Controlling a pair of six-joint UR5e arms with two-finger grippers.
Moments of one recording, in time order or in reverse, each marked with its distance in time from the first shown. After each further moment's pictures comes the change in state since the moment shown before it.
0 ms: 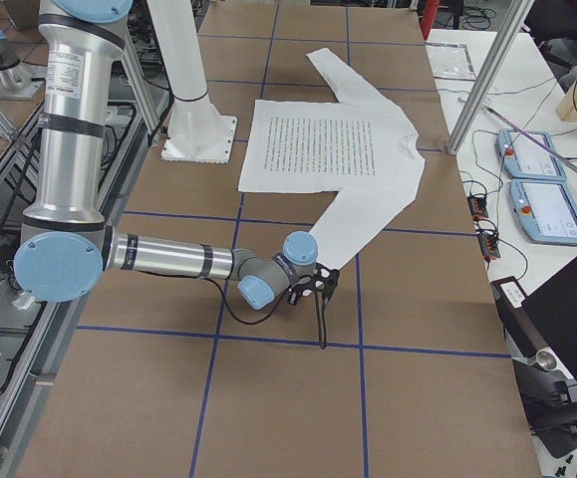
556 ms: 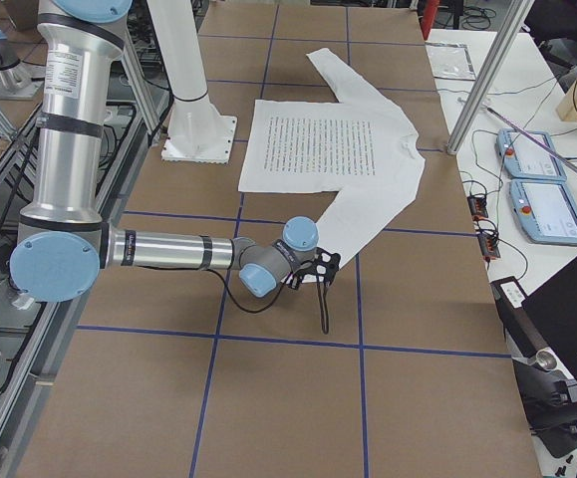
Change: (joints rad) left arm 0.000 -0.001 -0.031 0.000 -0.001 -0.005; right arm 0.025 0.012 0.144 -0.052 0.078 0.059
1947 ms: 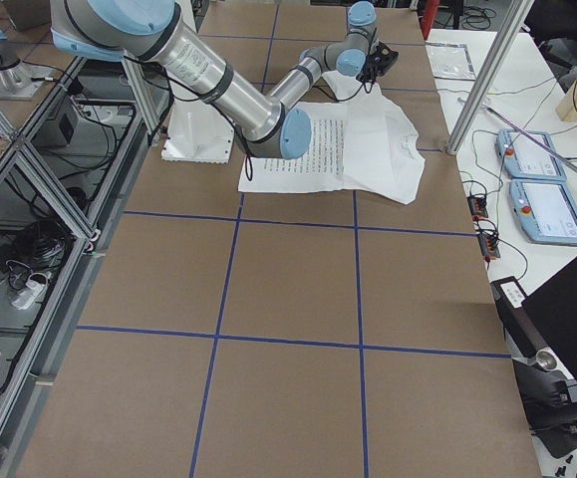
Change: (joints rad) left arm 0.015 0.008 -0.042 -0.014 0.001 -0.002; right arm -0.399 1.303 -0.576 -0.246 -0.529 0.886
